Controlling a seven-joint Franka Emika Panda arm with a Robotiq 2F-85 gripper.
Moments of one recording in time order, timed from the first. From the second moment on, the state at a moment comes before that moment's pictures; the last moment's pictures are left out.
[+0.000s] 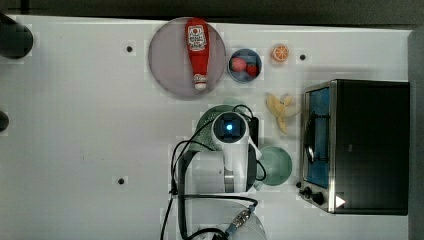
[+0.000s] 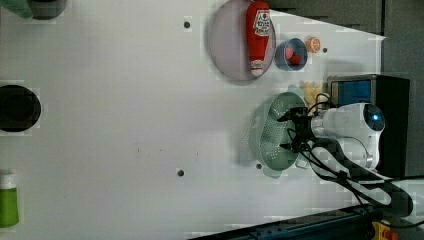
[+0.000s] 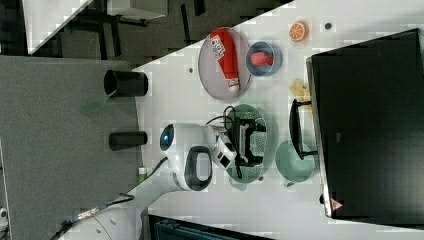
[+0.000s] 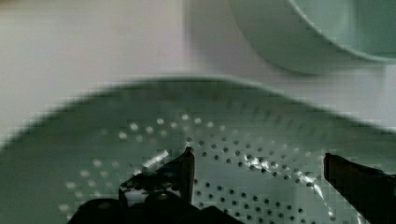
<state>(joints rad) 0.05 0.39 -0.13 -2.39 -0.14 1.05 0.87</state>
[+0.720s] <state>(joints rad) 0.11 -0.15 -0.07 -2.26 -0.06 0.48 0.49</state>
